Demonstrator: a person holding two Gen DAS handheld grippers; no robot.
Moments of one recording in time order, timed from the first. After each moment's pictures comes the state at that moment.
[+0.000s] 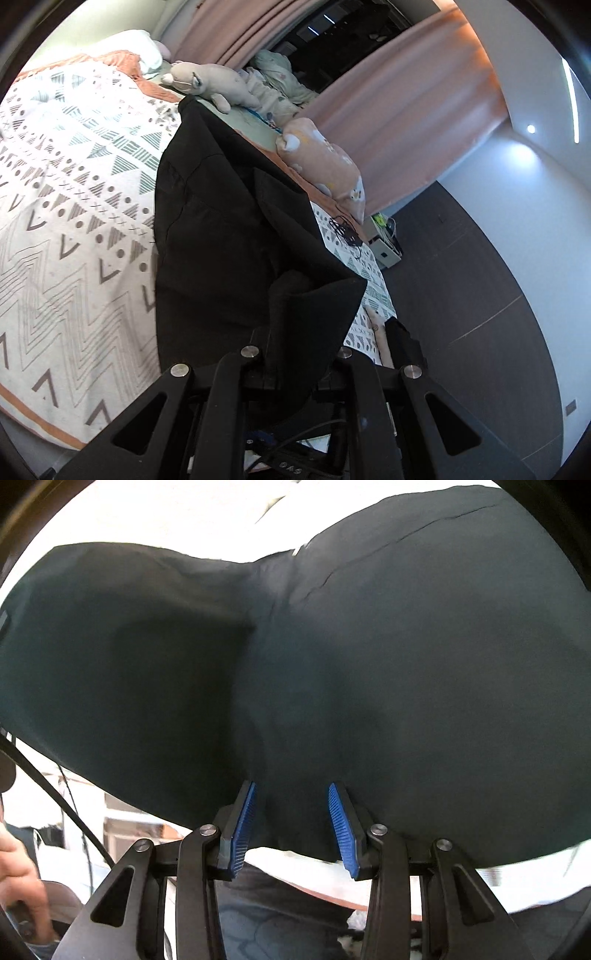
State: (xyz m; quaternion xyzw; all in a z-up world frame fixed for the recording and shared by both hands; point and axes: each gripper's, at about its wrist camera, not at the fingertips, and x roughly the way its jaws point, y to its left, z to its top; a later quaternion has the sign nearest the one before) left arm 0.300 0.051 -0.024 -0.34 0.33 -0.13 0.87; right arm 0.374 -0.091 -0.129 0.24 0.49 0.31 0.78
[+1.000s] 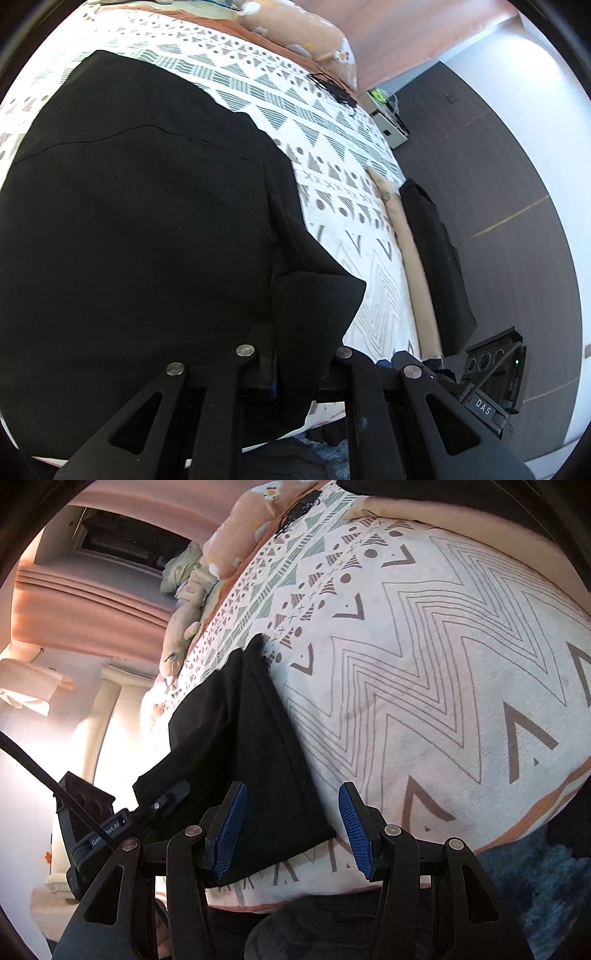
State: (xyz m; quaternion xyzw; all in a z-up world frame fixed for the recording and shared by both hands) left arm 0.354 -0.138 -0.146 -0.25 0.50 -0.21 0.80; right arm 0.295 -0.335 -0.111 0.40 0.38 0.16 0.81
